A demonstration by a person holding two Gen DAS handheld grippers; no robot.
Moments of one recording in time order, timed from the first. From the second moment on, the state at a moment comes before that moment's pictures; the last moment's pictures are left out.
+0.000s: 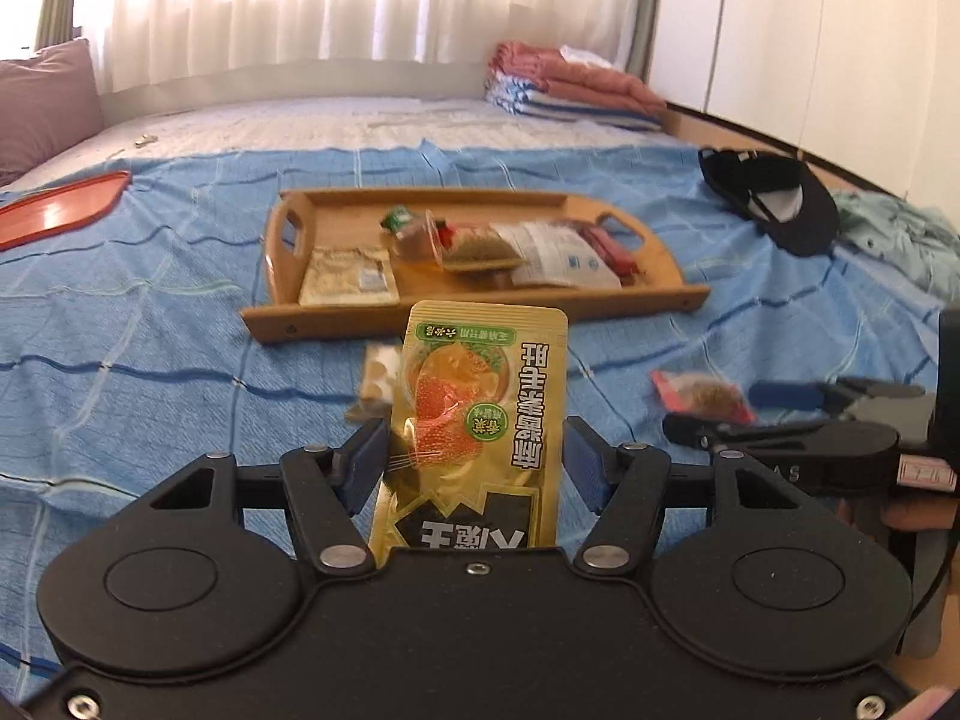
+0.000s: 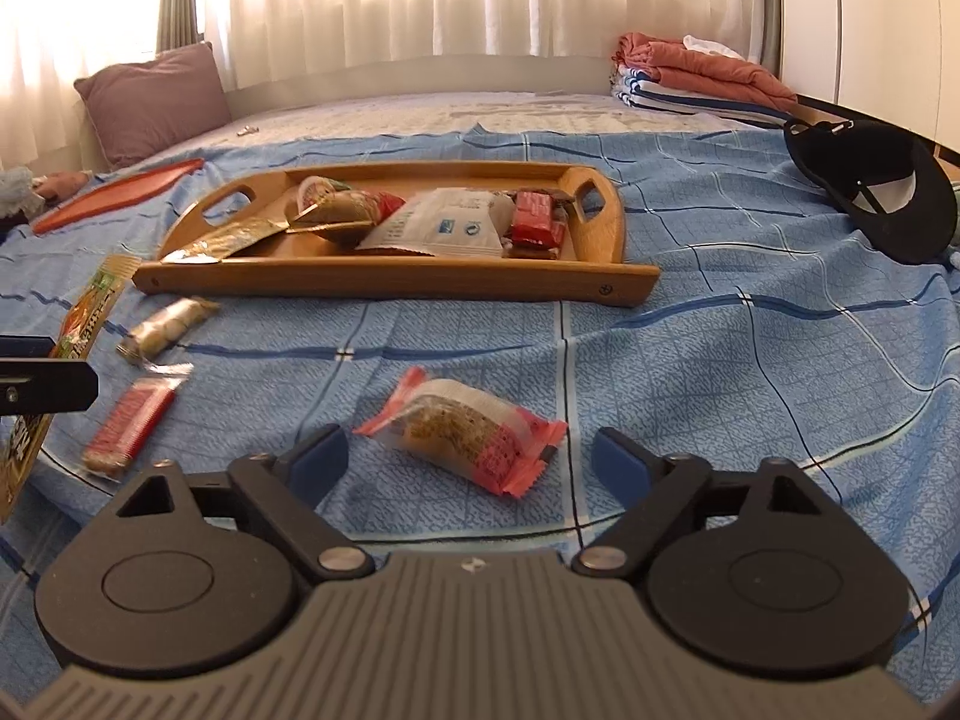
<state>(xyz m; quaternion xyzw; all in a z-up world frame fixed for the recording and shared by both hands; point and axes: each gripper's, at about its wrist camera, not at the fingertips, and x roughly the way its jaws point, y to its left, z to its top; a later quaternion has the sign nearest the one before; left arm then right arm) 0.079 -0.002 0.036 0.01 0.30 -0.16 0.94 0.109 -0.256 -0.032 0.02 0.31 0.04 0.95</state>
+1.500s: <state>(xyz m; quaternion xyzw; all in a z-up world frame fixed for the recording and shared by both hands) 0.169 0.021 0.087 -0.05 0.30 -0.09 0.95 0.163 -0.244 0.005 0.05 0.35 0.08 0.93</state>
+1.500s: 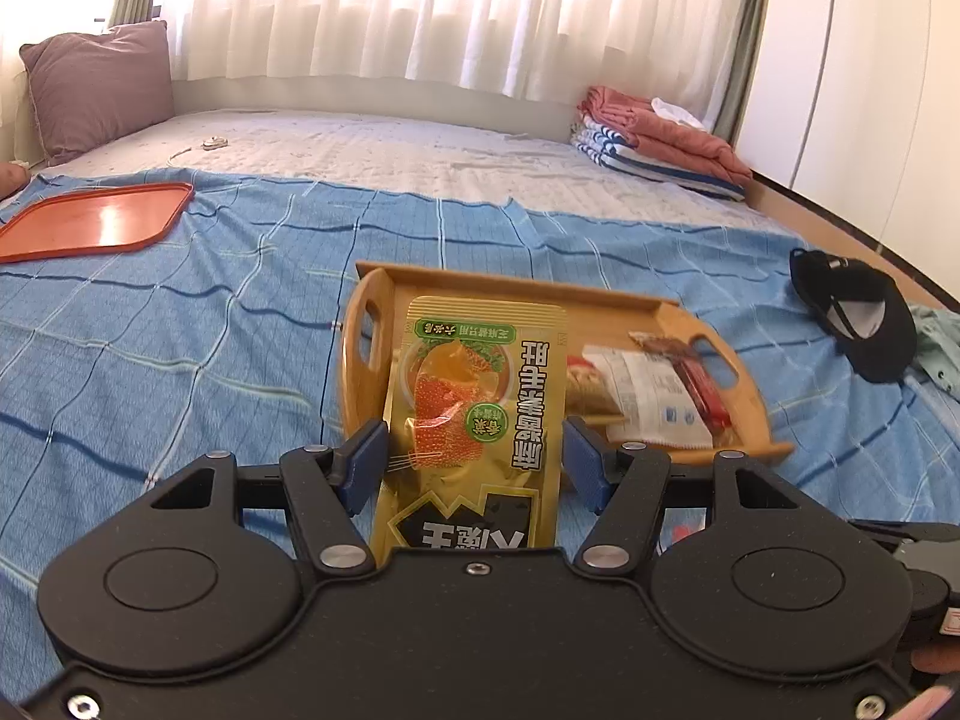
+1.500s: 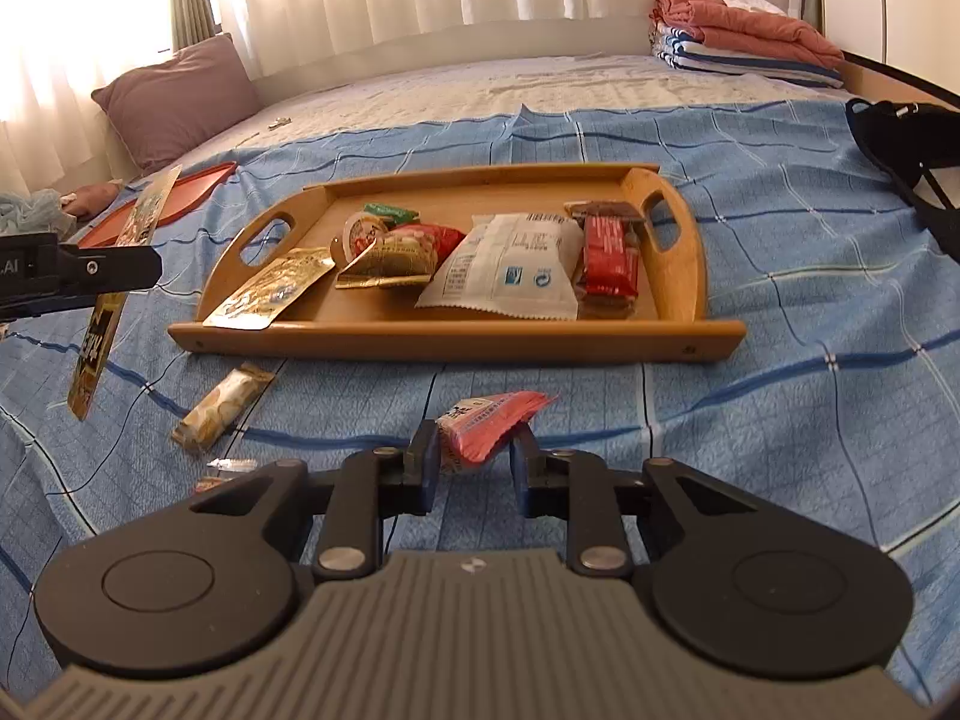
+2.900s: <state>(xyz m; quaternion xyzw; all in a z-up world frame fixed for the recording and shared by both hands) 0.296 0.017 0.080 -0.06 0.33 -0.08 0.94 0.239 -0.256 0.054 0.14 0.38 0.10 0.91</state>
